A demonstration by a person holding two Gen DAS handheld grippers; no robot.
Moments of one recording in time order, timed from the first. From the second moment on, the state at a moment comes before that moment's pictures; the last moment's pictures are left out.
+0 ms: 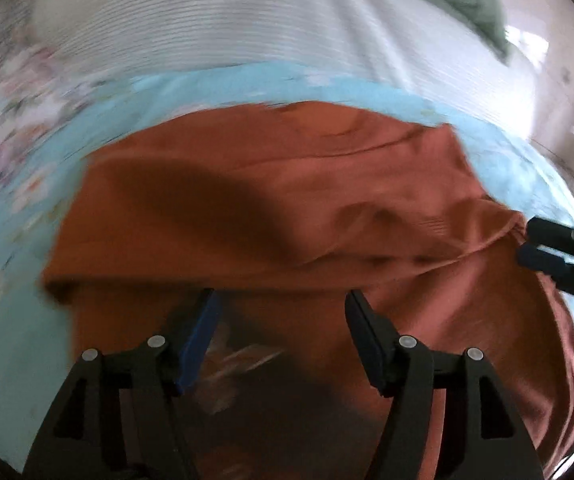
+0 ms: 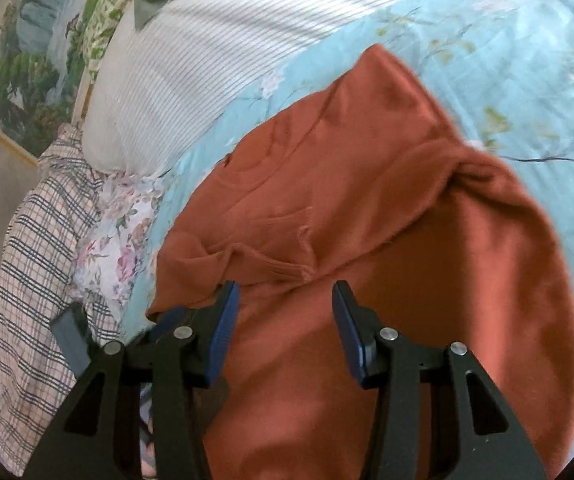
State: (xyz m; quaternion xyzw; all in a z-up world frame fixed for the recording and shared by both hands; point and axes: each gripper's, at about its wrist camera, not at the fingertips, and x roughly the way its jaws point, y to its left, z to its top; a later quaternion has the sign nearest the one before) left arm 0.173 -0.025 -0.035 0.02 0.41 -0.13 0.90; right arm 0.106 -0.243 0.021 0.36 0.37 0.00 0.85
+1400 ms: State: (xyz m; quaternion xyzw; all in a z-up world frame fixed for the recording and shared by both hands) left arm 0.207 0.093 -0.060 -0.08 0.40 0.09 0.91; right arm 0.161 -0.309 0.051 0.28 0.33 -0.09 0.90
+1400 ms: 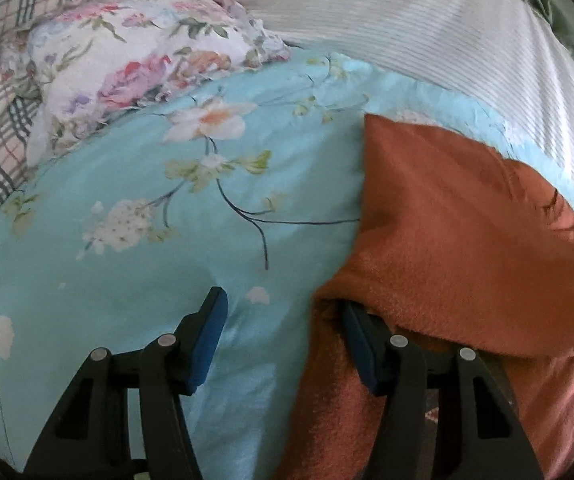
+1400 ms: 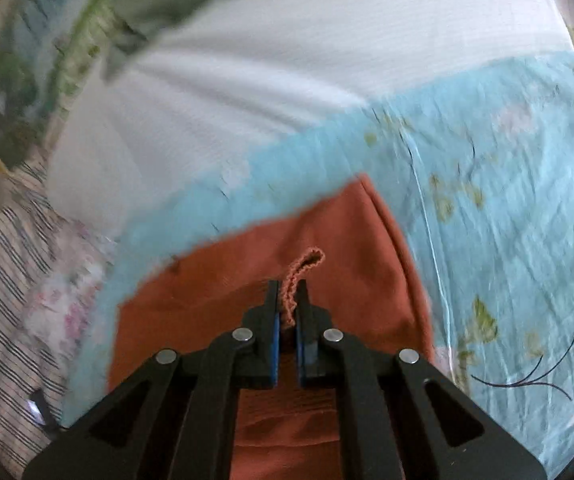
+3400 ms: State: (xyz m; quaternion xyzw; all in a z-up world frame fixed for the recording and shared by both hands) left arm -0.026 0.104 -0.095 -0.15 0.51 -0.28 0.80; right arm -0.112 -0.266 -0.007 0.32 0.41 0.12 0.84
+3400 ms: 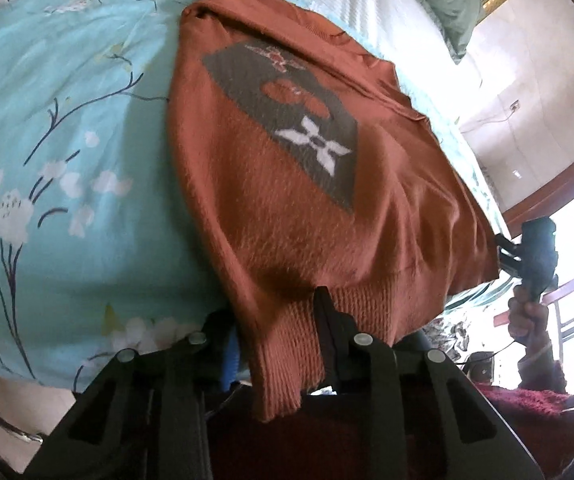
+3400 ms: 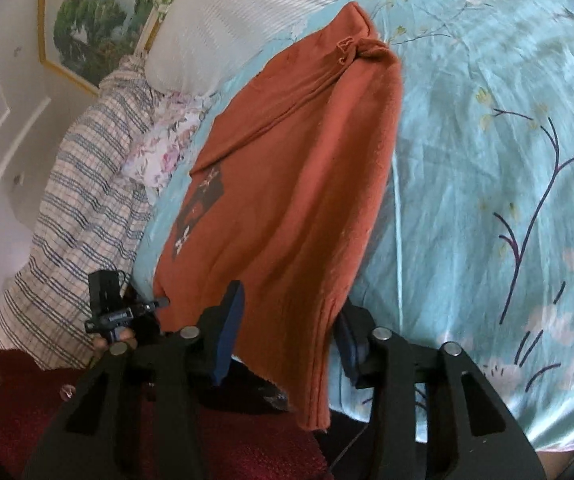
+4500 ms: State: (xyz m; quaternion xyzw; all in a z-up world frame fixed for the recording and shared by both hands) left arm -0.043 0.142 -0.036 -0.19 0.41 -0.26 0.85; right arm -0.154 -0.292 0.007 0.39 0.30 0.15 0.86
